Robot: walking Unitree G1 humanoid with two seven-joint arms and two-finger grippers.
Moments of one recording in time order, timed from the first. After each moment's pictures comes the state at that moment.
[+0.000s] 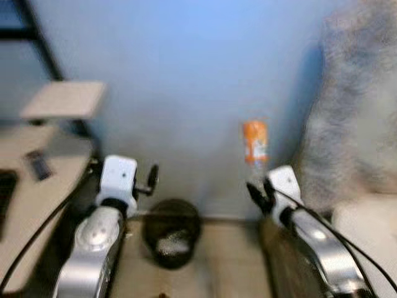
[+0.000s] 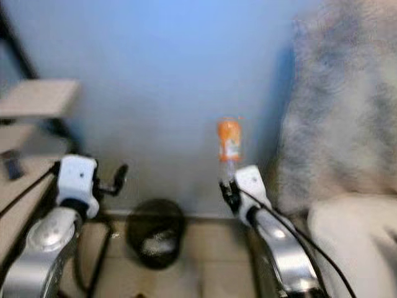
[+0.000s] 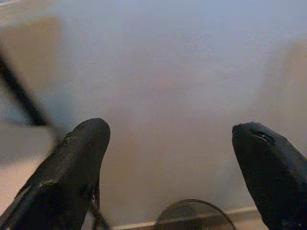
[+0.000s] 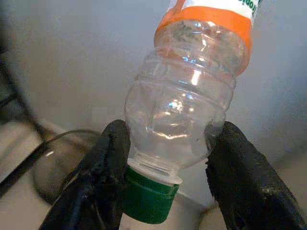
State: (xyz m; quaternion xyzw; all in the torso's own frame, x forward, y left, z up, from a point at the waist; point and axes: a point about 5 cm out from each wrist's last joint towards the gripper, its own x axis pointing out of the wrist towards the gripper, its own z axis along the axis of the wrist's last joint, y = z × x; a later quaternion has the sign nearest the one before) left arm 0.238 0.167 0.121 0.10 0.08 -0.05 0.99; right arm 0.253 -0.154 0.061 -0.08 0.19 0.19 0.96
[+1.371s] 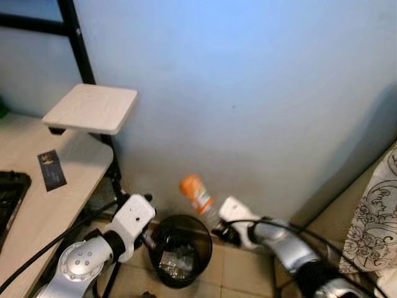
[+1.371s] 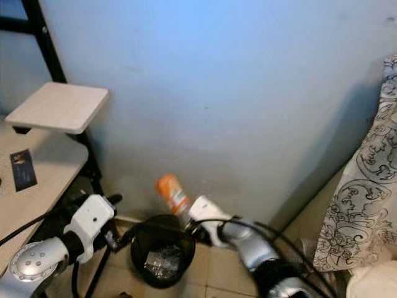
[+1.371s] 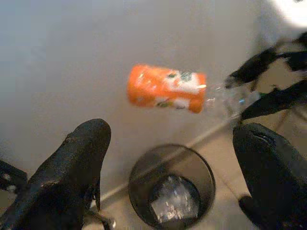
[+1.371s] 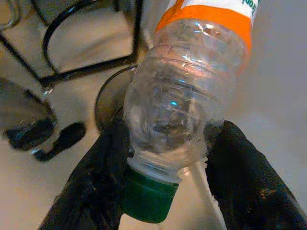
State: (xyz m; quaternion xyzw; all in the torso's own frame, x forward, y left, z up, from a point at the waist) left arm 0.191 0.165 0.092 0.19 0.19 -0.33 0.90; right arm 0.254 -0.097 -0.014 -0.21 0.31 0.44 0.82
